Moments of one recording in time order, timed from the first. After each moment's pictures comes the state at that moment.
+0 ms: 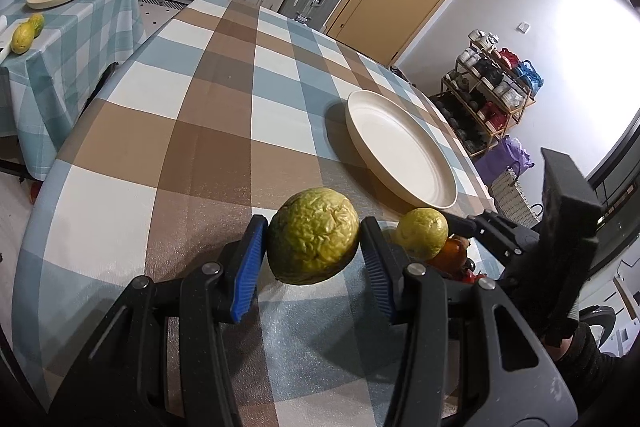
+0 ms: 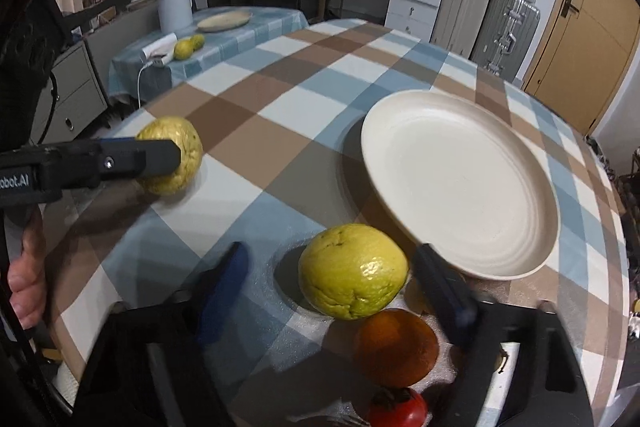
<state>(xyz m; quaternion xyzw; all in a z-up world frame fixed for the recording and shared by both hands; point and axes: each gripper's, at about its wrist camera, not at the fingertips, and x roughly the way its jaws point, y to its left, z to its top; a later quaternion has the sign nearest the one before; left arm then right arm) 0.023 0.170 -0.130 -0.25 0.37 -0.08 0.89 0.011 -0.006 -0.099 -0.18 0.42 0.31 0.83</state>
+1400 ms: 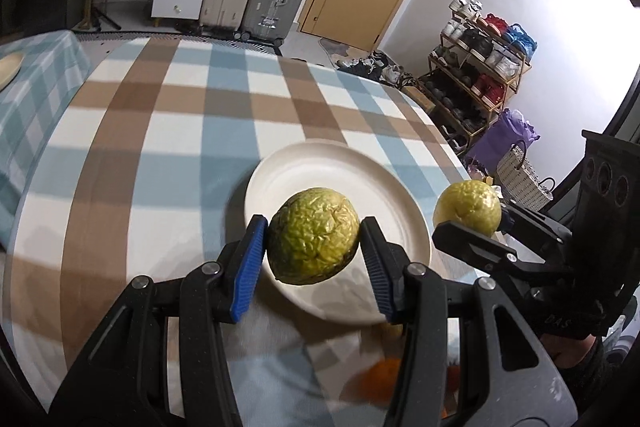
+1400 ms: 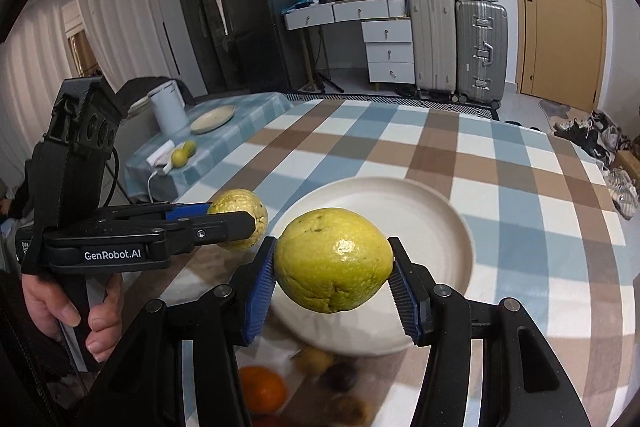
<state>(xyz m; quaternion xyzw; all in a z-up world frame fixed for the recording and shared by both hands) 0.177 0.083 -0.077 -0.16 0.38 -0.10 0.90 0.095 -0.106 -0.030 -0.02 0.36 0.33 0.87</state>
